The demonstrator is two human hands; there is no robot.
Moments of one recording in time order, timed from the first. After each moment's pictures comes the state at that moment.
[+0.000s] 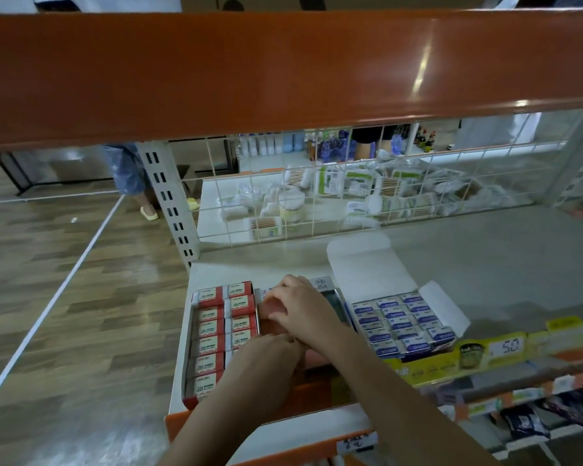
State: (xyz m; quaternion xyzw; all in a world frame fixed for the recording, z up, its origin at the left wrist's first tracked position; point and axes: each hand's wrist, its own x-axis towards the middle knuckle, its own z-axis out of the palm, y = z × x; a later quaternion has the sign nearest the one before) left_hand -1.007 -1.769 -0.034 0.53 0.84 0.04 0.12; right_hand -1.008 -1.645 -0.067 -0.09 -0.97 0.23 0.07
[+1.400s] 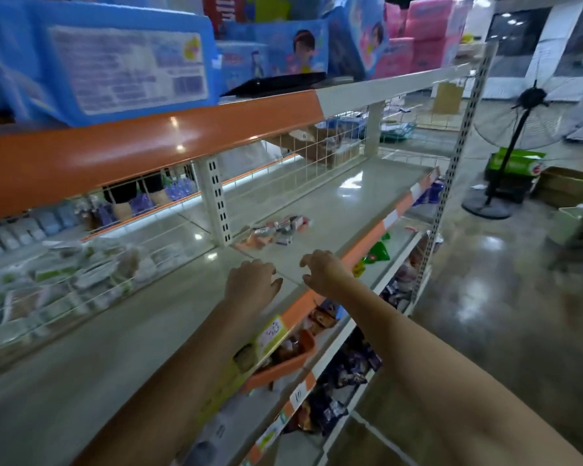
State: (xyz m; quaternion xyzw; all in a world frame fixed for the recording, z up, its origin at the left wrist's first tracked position) left_hand -0.750 -1.192 -0.025 0.67 0.74 0.04 -0.06; right_hand -0.604 -1.120 -0.028 -0.49 -0.87 0.10 0.06
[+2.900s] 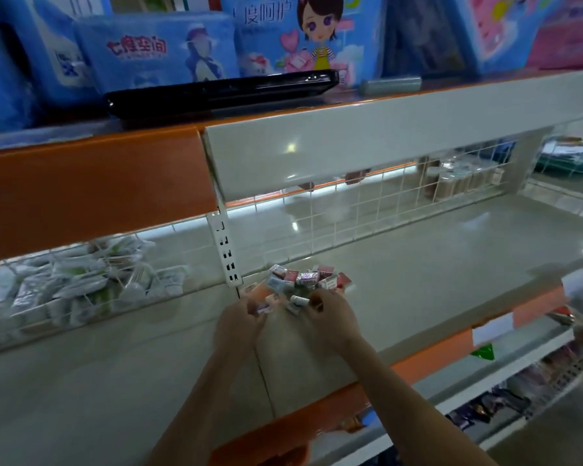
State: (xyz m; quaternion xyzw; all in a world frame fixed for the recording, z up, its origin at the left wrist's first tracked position) left_hand -0.776 -1.023 -0.100 0.32 0.89 0.33 0.02; right_hand -0.647 -0.894 -0.095 -0.34 -0.86 0.32 0.21
